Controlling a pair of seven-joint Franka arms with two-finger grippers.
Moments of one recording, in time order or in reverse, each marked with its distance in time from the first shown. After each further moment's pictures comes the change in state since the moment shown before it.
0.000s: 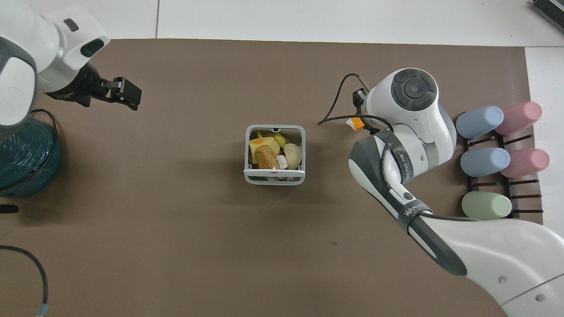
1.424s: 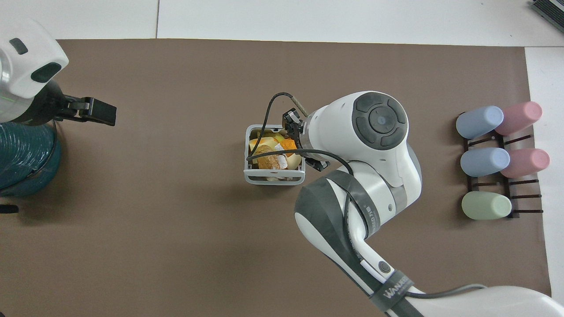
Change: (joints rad) left arm 0.002 -0.167 -0.004 -0.179 0.000 0.078 0.005; right arm 0.063 -0.092 0.163 -0.006 0.273 -0.021 -0.016
